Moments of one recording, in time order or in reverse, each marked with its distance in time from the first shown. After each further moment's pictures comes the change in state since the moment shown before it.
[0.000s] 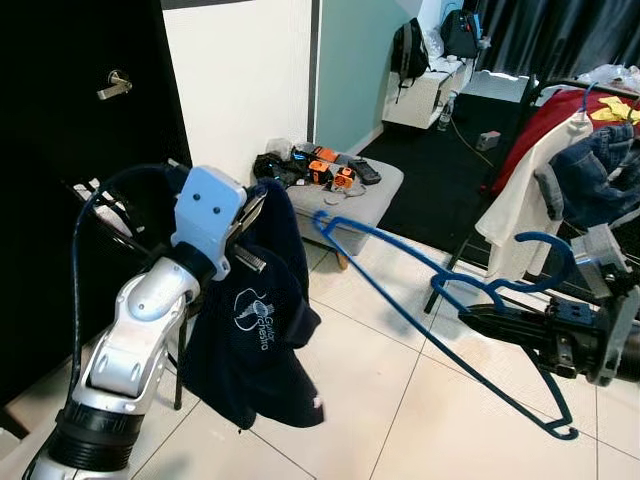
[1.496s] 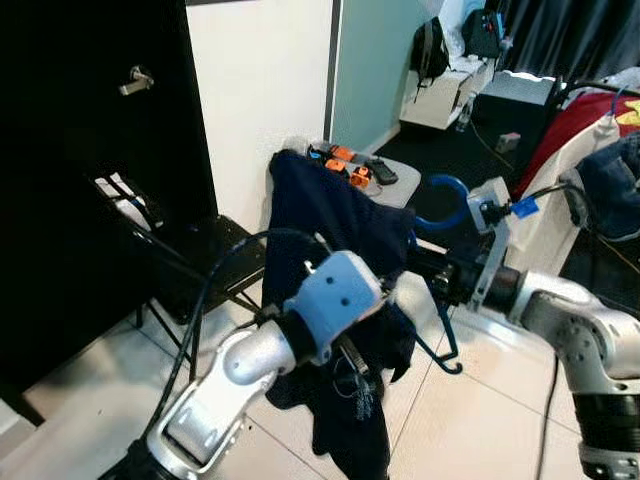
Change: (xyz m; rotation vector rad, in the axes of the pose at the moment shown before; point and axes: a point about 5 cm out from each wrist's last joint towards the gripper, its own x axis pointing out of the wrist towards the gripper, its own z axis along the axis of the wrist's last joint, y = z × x) left arm -0.014 -0.133 0.008 -0.162 0.024 -0.533; right arm 0.096 -0.038 0.017 0.139 -0.199 -0.144
